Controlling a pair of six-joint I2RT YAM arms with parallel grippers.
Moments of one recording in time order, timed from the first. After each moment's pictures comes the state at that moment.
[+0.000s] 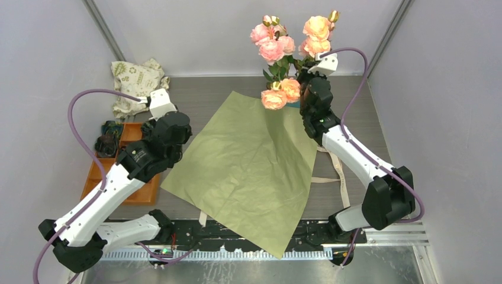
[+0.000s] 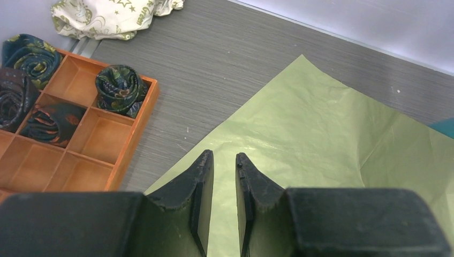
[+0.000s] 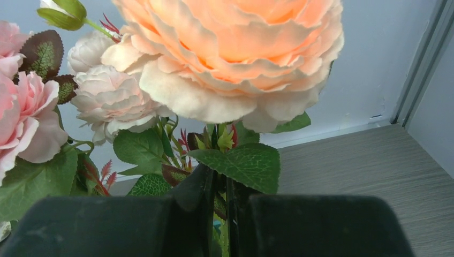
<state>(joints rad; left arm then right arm) -0.75 1.00 1.22 -0.73 -0.89 -0.60 0.43 1.42 1.14 0.45 0.55 0.14</state>
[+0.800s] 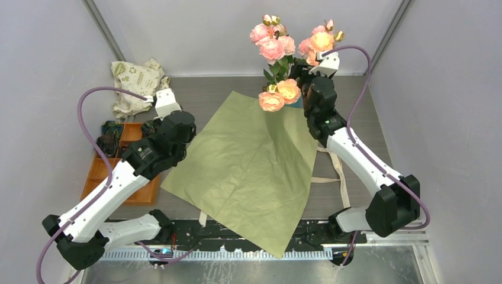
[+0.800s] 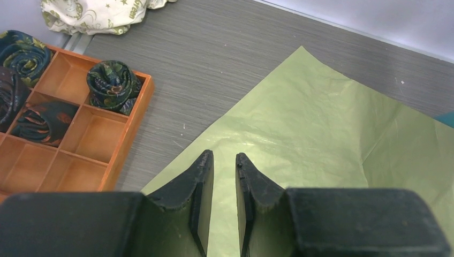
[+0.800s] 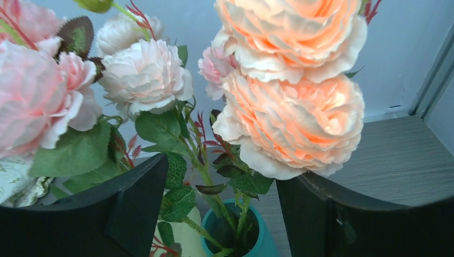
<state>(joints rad) -0.75 1.03 1.21 -0.71 -0.87 -0.60 0.43 1.37 1.16 0.30 0.47 0.18</state>
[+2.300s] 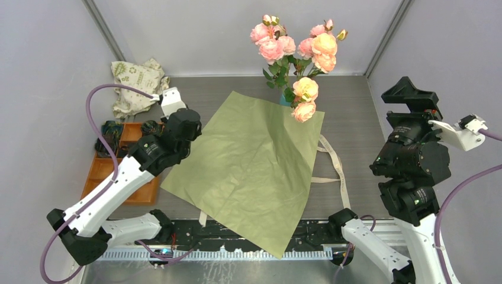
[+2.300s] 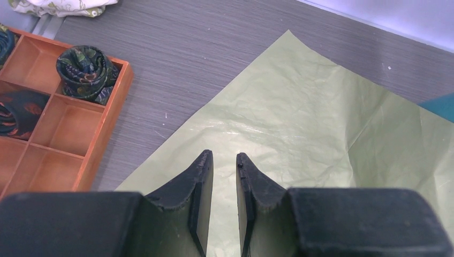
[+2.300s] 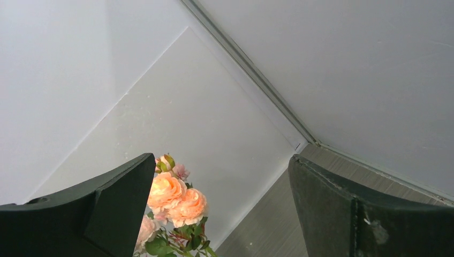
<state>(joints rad) -0.75 1.08 1.22 -0.72 -0.81 -0.65 0.43 0.69 1.28 -0.14 1.04 0.37</state>
